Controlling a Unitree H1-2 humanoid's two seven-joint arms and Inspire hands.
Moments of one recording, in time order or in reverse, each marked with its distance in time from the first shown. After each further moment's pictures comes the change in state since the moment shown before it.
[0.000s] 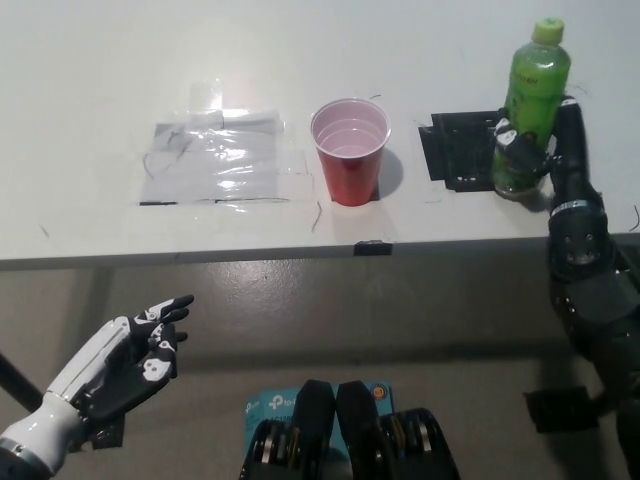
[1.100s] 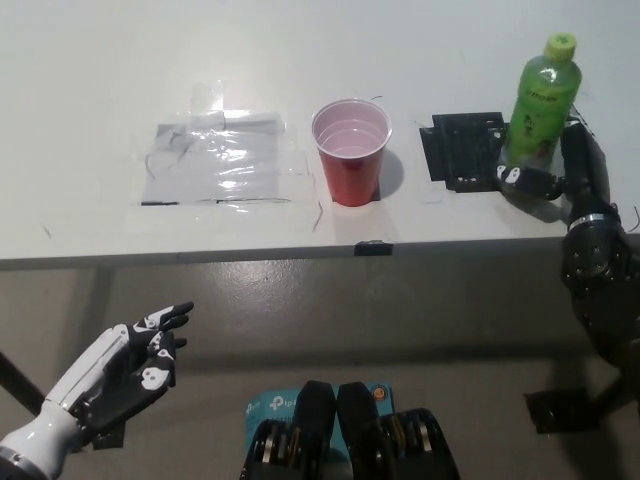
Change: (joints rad) left_arm 0.024 0.000 0.002 0.001 0.000 -0.025 -0.006; right_arm -0.006 -0.057 0.132 0.064 -0.099 0.062 -0.058
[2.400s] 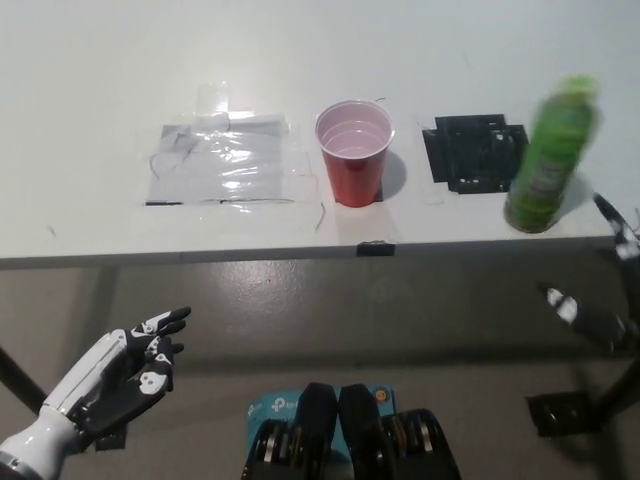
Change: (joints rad) left_arm 0.012 0.002 0.003 0.001 0.003 0.002 0.000; right_arm 0.817 -0.030 -0.142 -1.441 0.003 0.502 0.320
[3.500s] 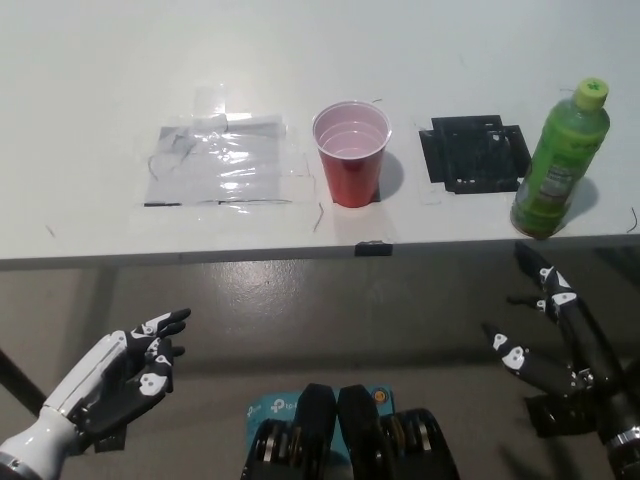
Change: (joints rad) left_arm 0.004 0.001 -0.002 0.002 0.004 -0.003 -0.001; right_arm 0.042 0.050 0.029 -0.027 0.194 -0.087 0.209
